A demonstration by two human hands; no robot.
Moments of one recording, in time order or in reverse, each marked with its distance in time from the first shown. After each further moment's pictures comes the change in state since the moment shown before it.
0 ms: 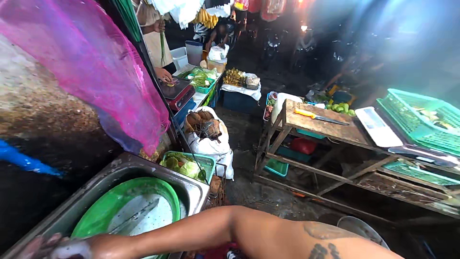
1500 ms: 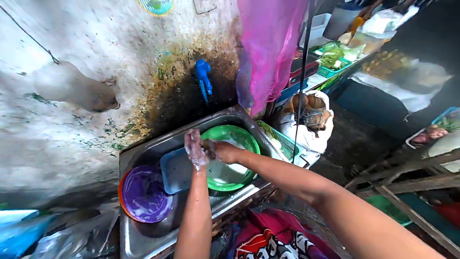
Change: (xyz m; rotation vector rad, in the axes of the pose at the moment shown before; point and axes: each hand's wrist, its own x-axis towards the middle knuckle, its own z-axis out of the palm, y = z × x) left_hand 0.026 -0.036 -0.032 0.265 0.081 0.070; right_hand 0.032 0.056 -0.052 -0.756 -0.489 0.087
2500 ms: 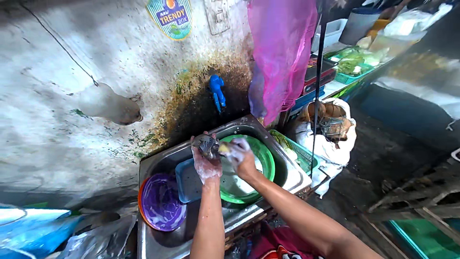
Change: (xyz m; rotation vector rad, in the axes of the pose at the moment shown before) left_hand 0.001 0.032 0.014 -0.605 0.235 -0.229; right_hand -0.017 -0.026 0.019 0.137 1.023 -0.146
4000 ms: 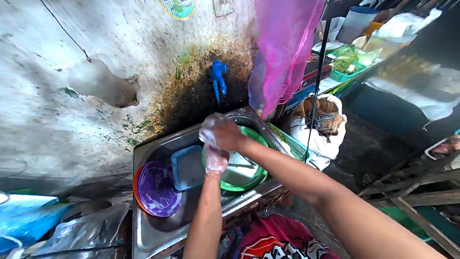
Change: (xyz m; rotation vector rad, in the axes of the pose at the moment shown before) left_hand -0.031 -0.014 -0.011 0.189 -0.071 -0.230; right_hand 0.072 -0.038 0.016 -0.521 -0.632 -0.390
